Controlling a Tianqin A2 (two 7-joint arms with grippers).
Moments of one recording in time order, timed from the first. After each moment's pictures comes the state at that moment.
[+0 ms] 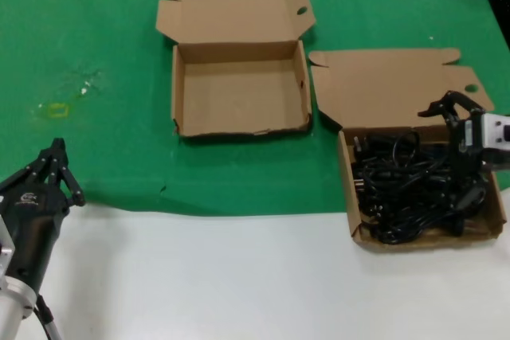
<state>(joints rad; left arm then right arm) 0.00 -0.30 1.60 -1.60 -1.80 0.00 0.00 0.87 0.77 -2.13 1.06 1.46 -1.00 -0.23</state>
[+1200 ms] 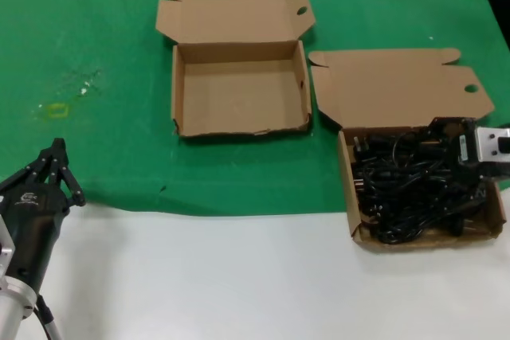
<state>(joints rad) 0.00 -0.30 1.60 -1.60 -1.80 0.00 0.00 0.87 0.75 -2.11 1.08 1.36 -1.05 -0.22</state>
